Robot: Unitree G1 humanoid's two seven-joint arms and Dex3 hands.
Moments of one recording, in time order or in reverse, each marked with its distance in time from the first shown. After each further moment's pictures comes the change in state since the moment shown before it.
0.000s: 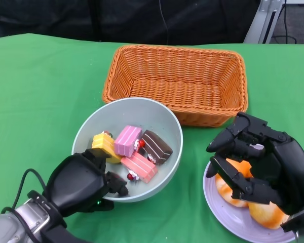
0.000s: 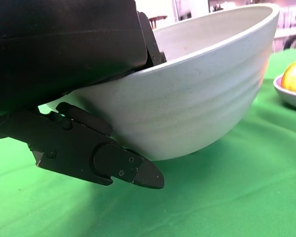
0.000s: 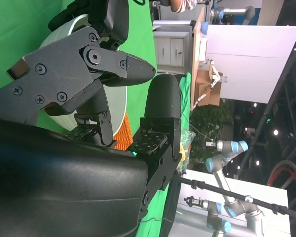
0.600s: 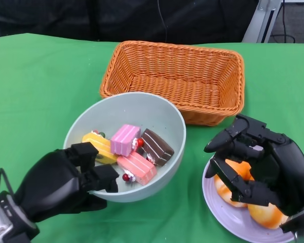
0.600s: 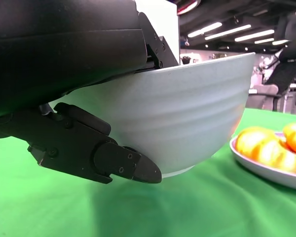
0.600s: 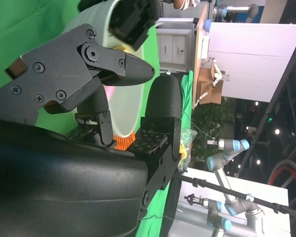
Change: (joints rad) left arm 0.131 0.200 0.129 -0.286 -0.084 -0.210 0.032; right arm -0.001 0.002 0.003 0.030 -0.018 -0.035 -0.002
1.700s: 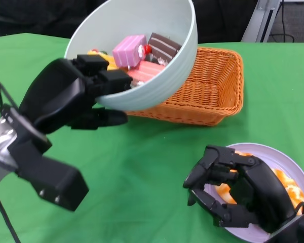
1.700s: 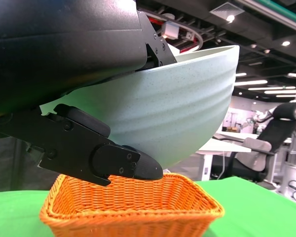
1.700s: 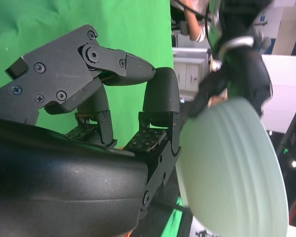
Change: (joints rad) left arm -0.309 -0.149 0.237 0.005 -0.354 -0.052 -0.518; right arm 0.021 0.002 0.098 0.122 -0.049 -0.098 0.073
